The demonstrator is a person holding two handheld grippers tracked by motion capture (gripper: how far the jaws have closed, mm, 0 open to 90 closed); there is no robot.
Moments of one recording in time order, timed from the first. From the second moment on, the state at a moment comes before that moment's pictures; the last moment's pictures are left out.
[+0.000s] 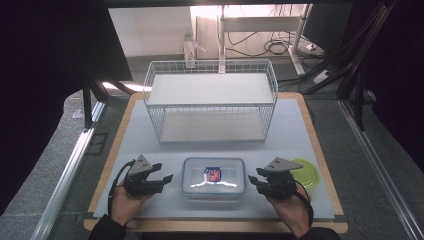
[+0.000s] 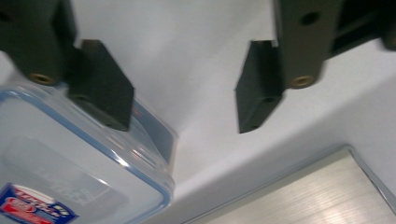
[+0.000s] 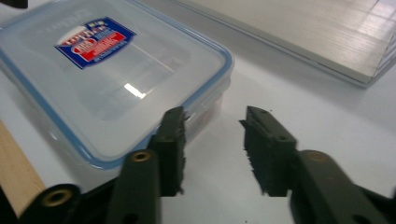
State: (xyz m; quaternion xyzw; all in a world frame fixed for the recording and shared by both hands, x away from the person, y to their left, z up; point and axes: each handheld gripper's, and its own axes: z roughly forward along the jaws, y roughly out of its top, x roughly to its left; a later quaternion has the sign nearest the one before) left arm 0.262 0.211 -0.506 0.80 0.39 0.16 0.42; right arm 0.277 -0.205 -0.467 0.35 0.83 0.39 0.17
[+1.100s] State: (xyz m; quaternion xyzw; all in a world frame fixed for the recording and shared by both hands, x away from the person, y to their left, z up) left arm 0.265 0.189 -0.502 0.82 0.34 0.11 0.44; right arm 0.287 -0.192 -0.483 0.32 0.85 0.41 0.09
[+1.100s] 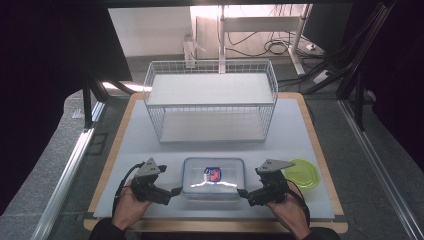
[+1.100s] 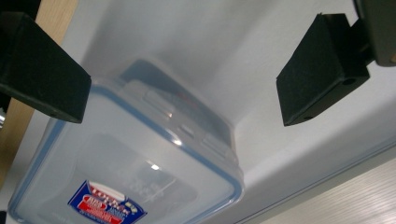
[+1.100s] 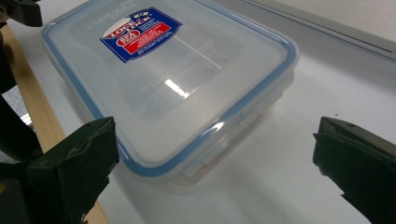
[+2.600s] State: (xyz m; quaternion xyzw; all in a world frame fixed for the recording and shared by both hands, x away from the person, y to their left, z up) left arm 0.269 0.166 -0.508 0.82 0.35 -0.01 0.45; right arm 0.293 -0.186 -0.485 0.39 0.83 0.40 -0.05
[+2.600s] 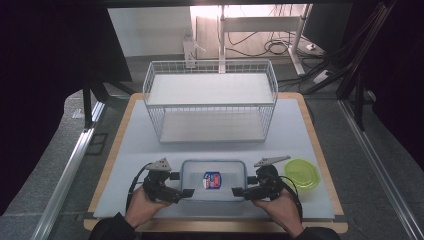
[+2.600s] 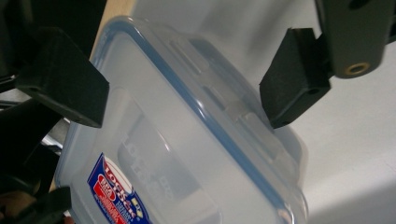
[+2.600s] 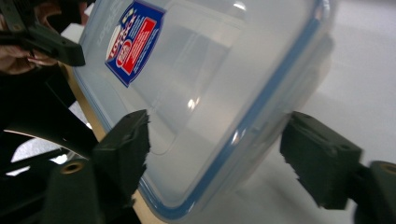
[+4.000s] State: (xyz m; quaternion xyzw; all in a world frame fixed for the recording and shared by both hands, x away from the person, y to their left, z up) left arm 0.276 0.191 -0.463 0.76 0.38 0.02 0.53; right arm 0.302 -0.196 -0.444 0.38 0.79 0.48 -0.02
